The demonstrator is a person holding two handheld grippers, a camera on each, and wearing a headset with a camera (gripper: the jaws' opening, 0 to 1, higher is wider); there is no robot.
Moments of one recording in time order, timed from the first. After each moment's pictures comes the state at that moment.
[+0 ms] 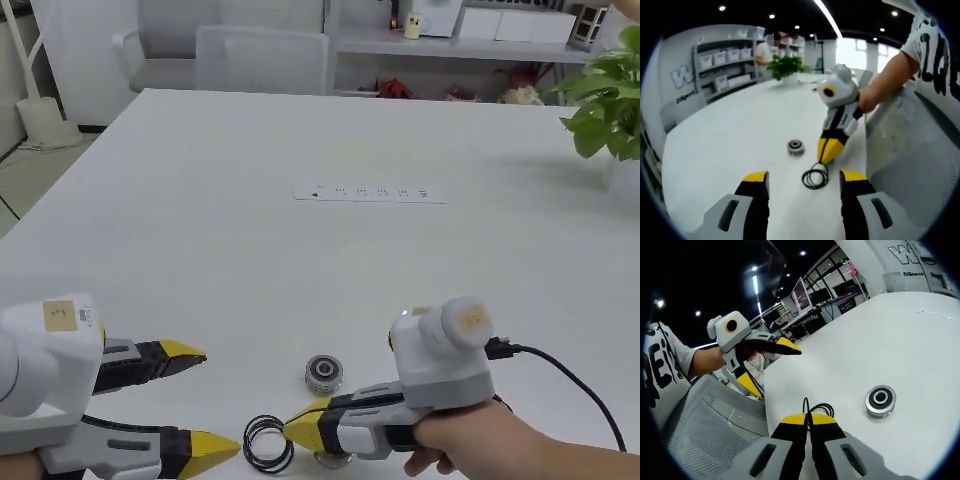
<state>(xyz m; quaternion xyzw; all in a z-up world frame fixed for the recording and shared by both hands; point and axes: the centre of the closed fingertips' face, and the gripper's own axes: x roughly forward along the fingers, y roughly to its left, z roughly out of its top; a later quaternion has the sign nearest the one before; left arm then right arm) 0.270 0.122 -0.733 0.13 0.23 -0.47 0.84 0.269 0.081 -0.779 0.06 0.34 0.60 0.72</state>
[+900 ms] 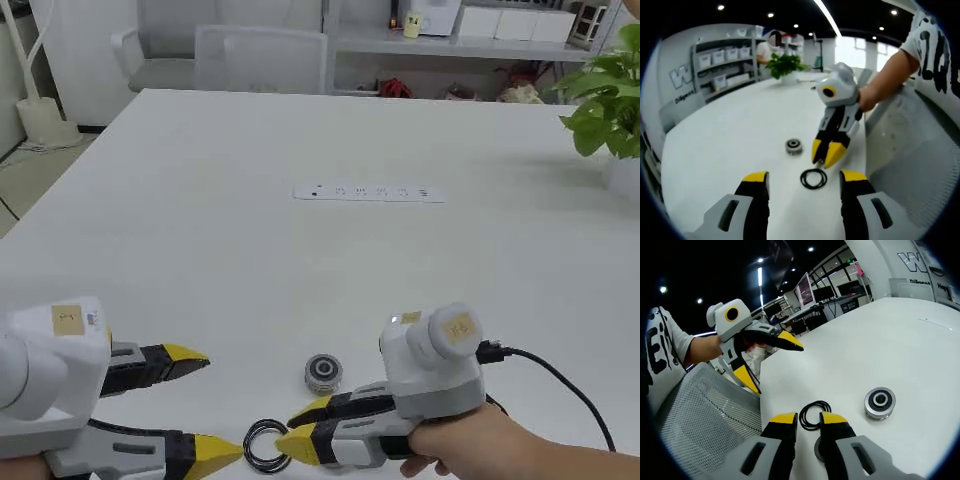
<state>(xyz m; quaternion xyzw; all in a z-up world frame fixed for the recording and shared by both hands) 0.267 0.118 -0.736 0.14 0.23 -0.47 0.84 0.267 0.081 -0.785 0.01 0.33 0.60 0.73</state>
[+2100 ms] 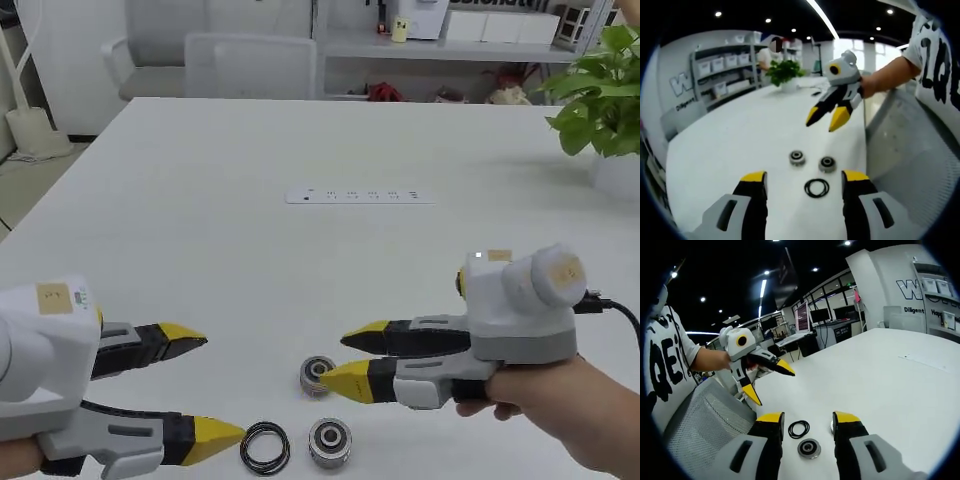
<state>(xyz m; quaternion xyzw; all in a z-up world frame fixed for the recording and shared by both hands) 0.274 0.115 -0.710 0.14 0.21 -0.47 0.84 0.299 0.028 -0.706 0.00 0.23 0.57 0.79</state>
